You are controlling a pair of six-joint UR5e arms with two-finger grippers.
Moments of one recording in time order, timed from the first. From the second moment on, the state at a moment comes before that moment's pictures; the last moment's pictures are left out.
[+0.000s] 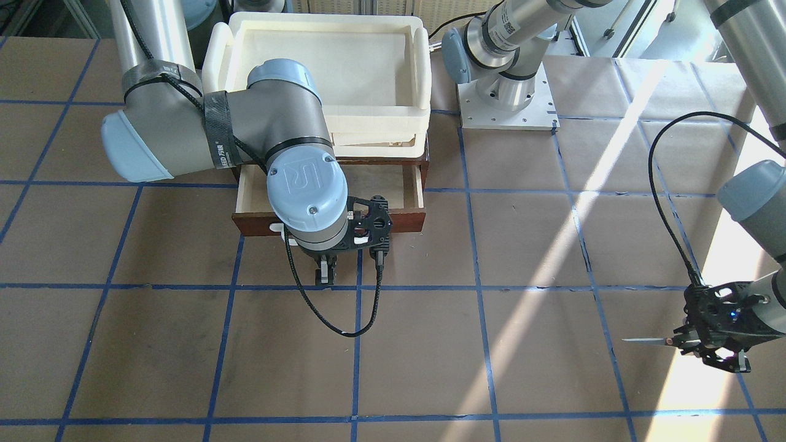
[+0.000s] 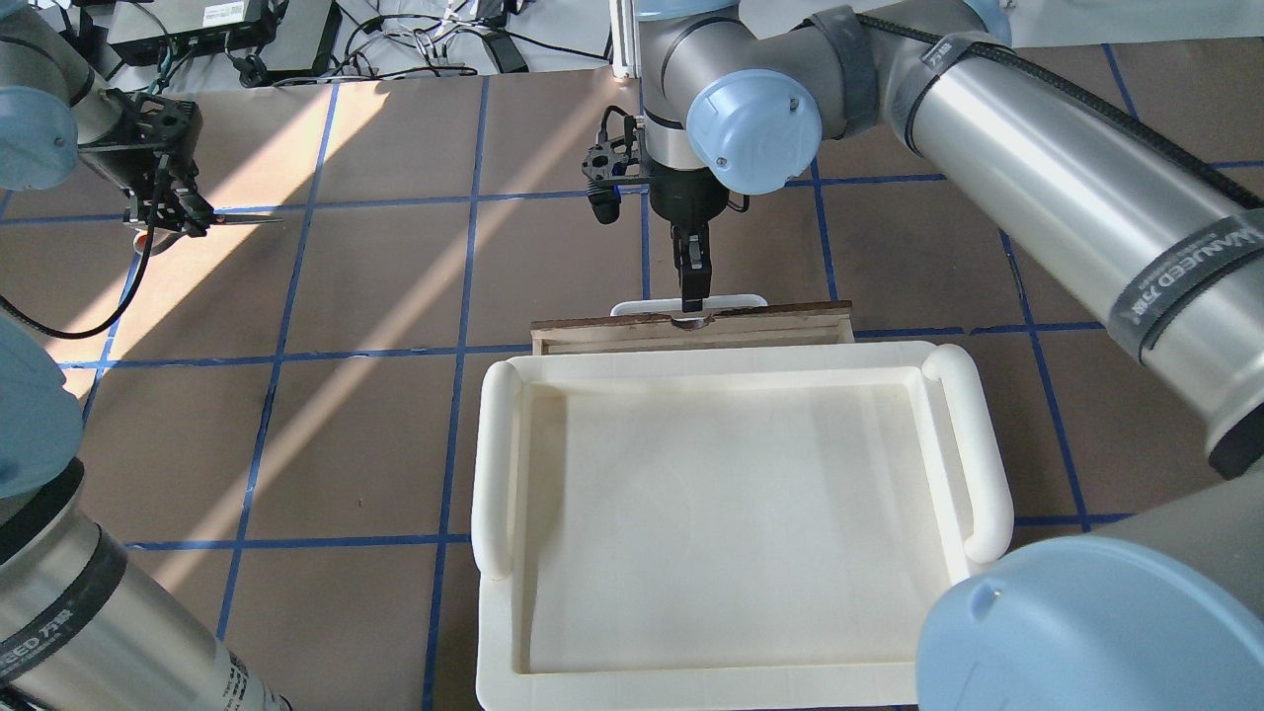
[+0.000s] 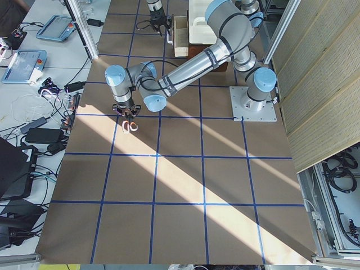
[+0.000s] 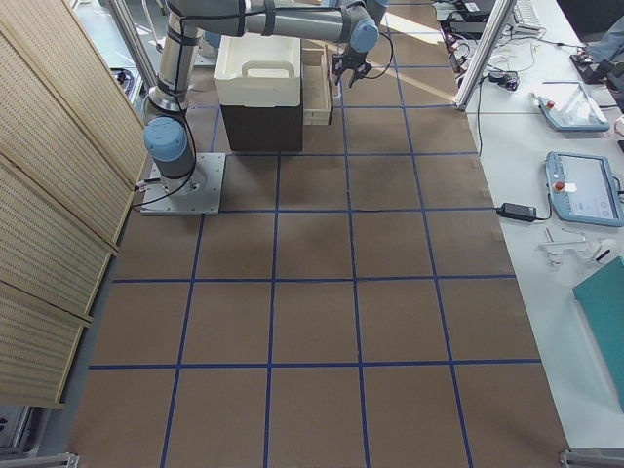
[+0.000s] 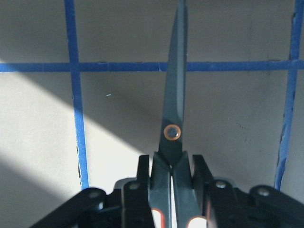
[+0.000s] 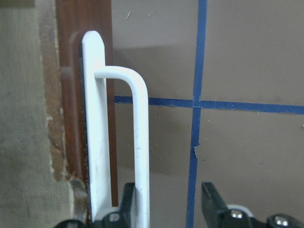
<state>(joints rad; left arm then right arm) -1.14 -2.14 -1.35 -1.23 1.55 1.98 1.87 -1.08 1.35 -1.63 -1.52 -1.32</state>
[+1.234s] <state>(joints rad) -1.31 -2.03 -1.36 -1.37 1.62 1.73 1.85 -1.06 1.35 -1.79 -1.53 -1.32</state>
